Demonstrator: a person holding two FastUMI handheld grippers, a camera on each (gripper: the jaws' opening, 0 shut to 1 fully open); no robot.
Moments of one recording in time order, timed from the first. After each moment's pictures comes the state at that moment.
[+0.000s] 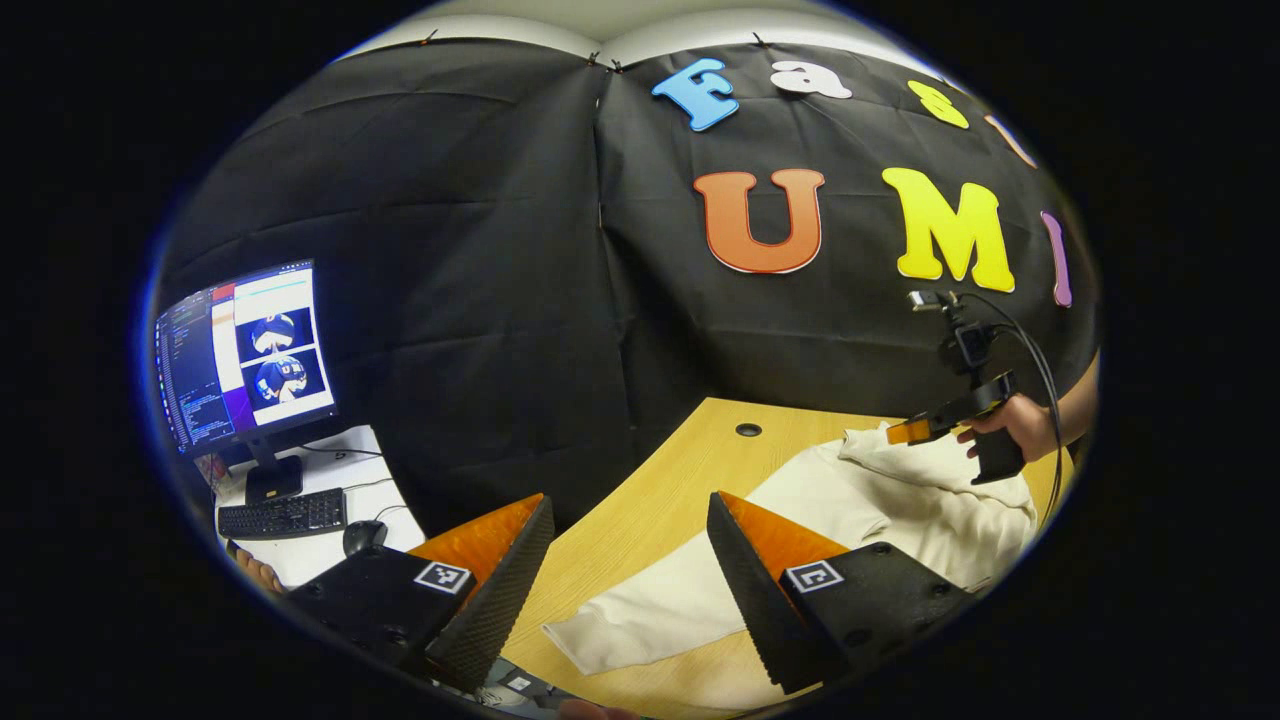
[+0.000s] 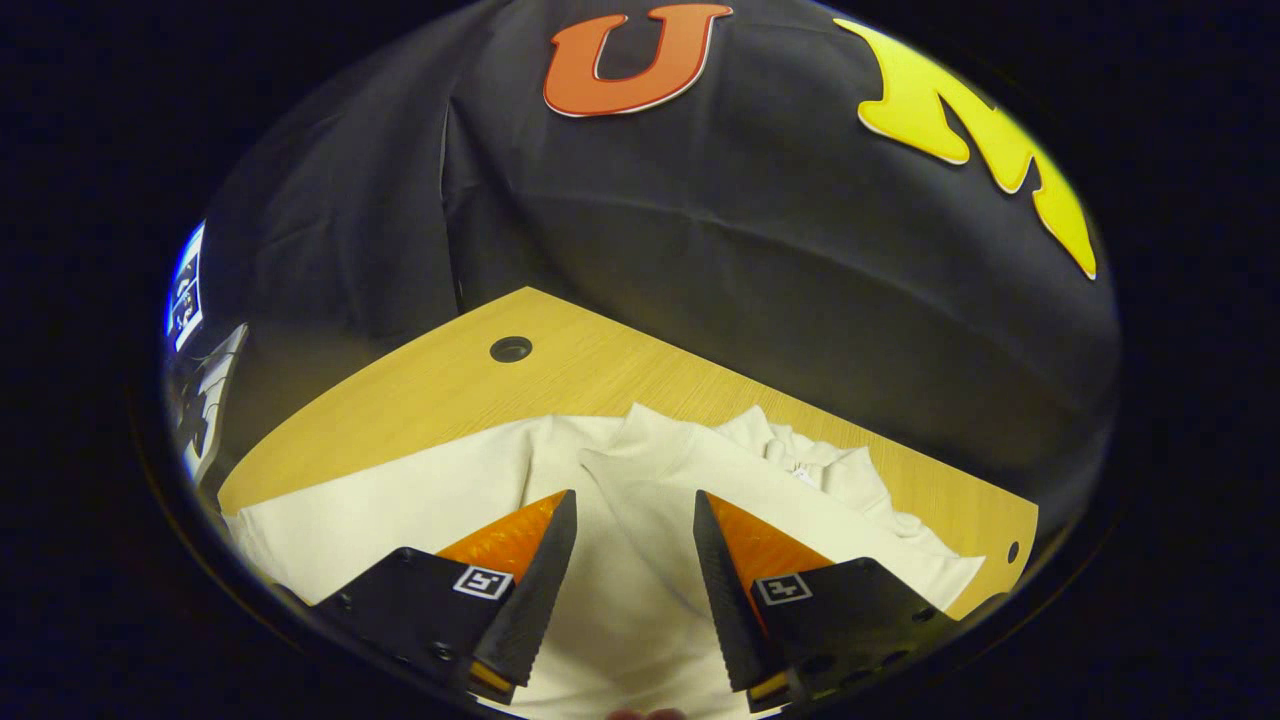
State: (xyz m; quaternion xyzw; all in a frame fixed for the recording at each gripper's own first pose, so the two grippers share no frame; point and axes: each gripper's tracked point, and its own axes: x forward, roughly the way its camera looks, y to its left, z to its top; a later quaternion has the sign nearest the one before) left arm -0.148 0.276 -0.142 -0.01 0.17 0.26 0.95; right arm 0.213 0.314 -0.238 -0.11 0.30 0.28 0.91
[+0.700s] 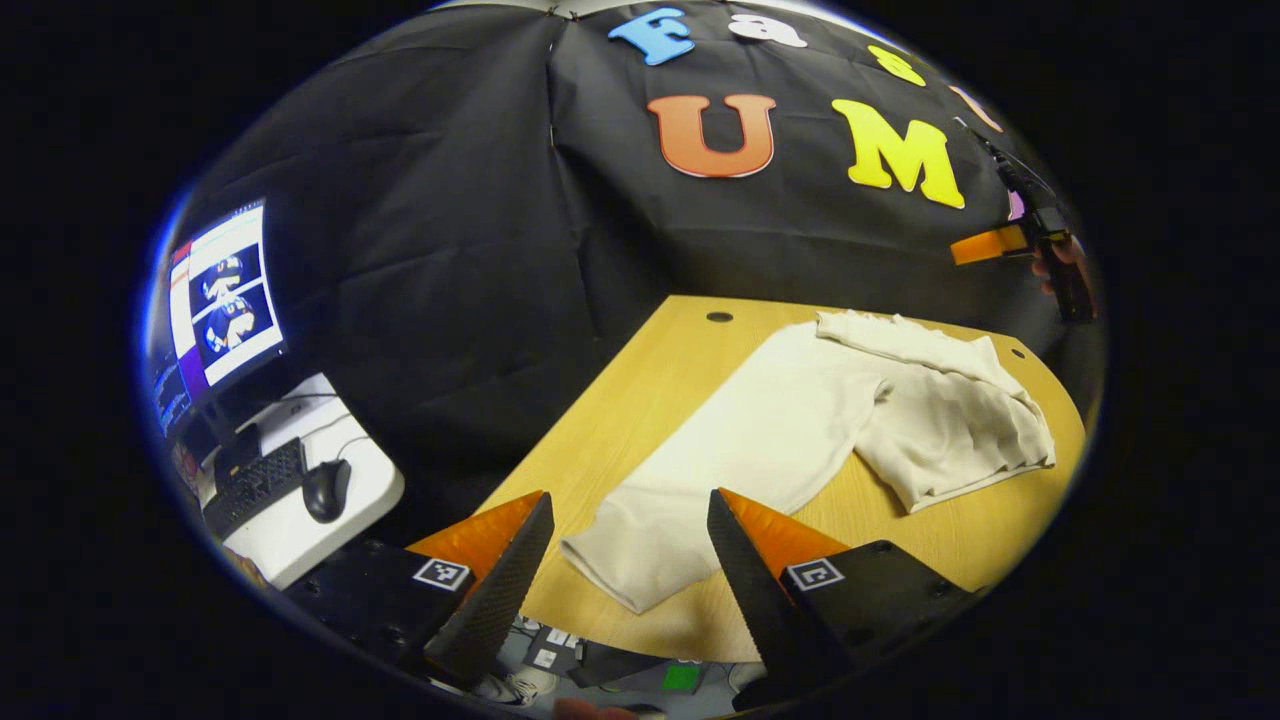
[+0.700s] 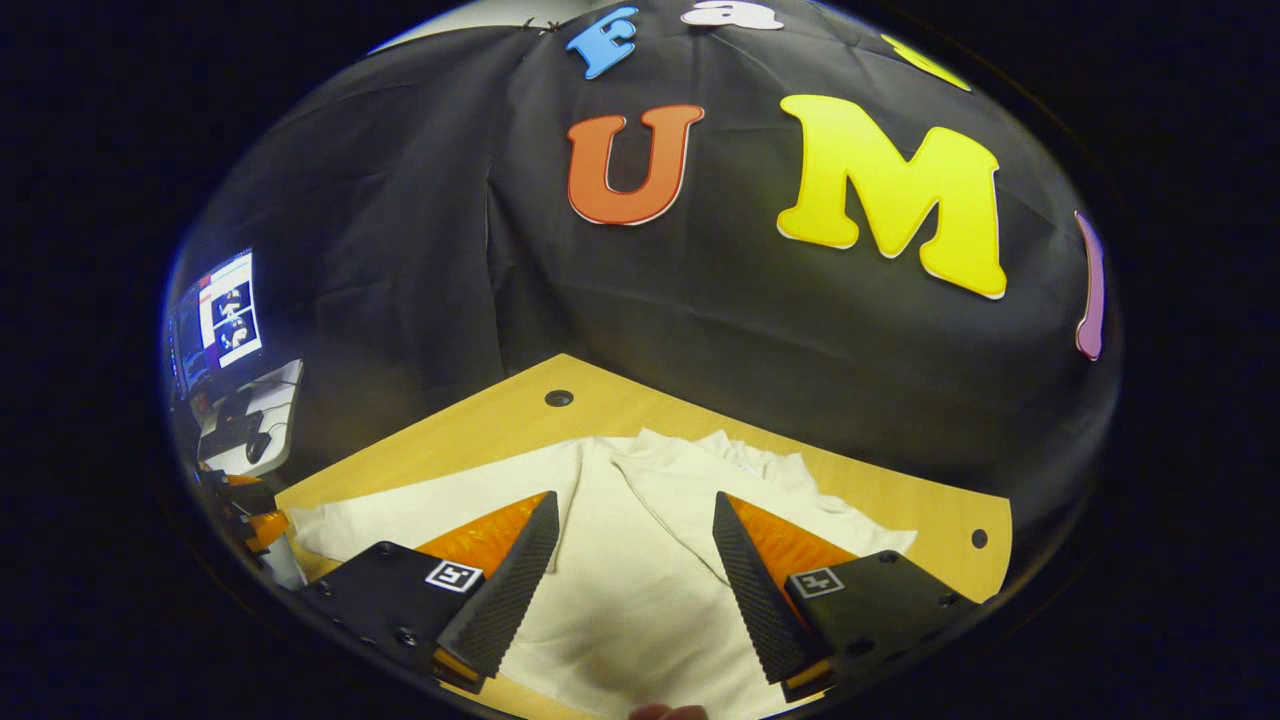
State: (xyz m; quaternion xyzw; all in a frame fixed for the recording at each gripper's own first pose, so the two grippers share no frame) left arm -0.206 0.285 -0.269 -0.02 0.29 0.17 0.94; right arm 0.095 0.213 -0.125 -0.09 0.23 0.29 0.93
